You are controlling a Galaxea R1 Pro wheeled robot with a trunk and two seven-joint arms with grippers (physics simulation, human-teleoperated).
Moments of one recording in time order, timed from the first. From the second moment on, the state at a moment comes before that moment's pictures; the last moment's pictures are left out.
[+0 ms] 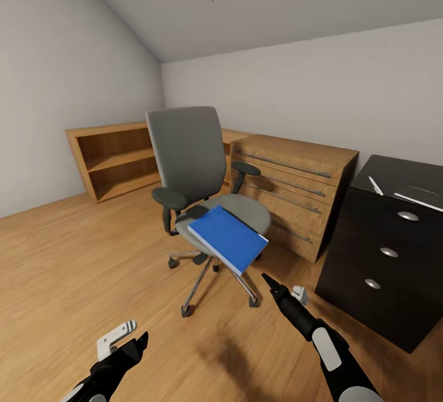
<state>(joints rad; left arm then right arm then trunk) 0.07 -0.02 -0.01 -1.59 0.56 0.46 0.40 -0.49 0.08 -0.38 -0.67 -0.56 0.35 0.69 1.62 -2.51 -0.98</state>
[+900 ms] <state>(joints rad) 0.07 -0.02 -0.01 -1.59 0.57 0.46 0.40 -0.49 0.09 -0.38 -0.67 -0.56 0.35 0.68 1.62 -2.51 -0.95</state>
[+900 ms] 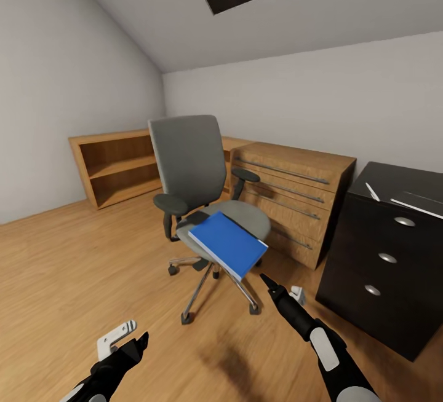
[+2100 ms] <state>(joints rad) 0.07 -0.02 -0.01 -1.59 0.57 0.47 0.40 -0.49 0.09 -0.38 -0.67 -0.56 0.35 0.69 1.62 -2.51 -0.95</state>
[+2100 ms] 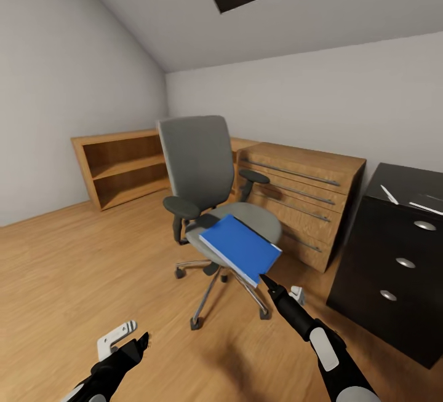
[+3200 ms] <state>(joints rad) 0.07 -0.02 -0.01 -1.58 0.56 0.46 0.40 -0.49 0.09 -0.38 -0.67 -0.56 0.35 0.69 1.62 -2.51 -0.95</state>
